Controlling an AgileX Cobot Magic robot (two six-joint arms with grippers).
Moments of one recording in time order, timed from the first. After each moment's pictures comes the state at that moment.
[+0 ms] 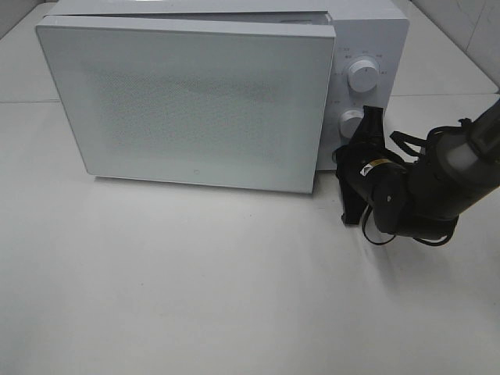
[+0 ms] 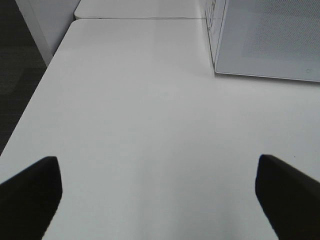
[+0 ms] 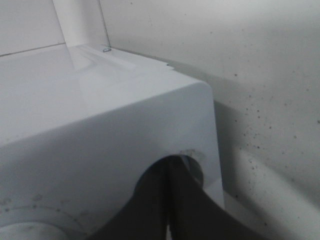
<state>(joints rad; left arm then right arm) 0.07 0.00 -0.52 -0.03 1.08 0.06 0.42 2.16 -0.83 0.46 -0.95 1.59</state>
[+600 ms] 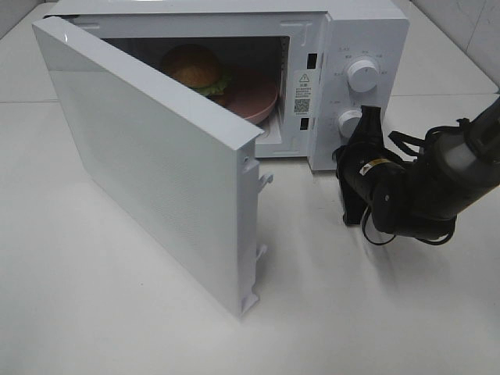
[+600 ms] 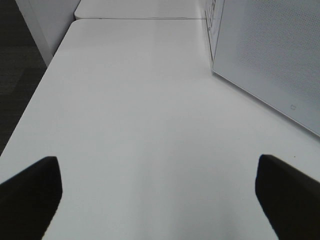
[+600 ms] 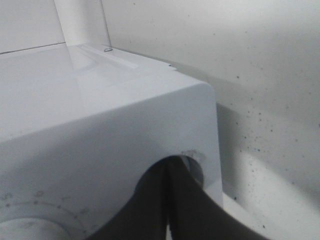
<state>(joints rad) 0.07 0.00 -0.52 -0.03 1.08 0.06 0.42 2.16 -0.83 0.48 -0.95 1.55</state>
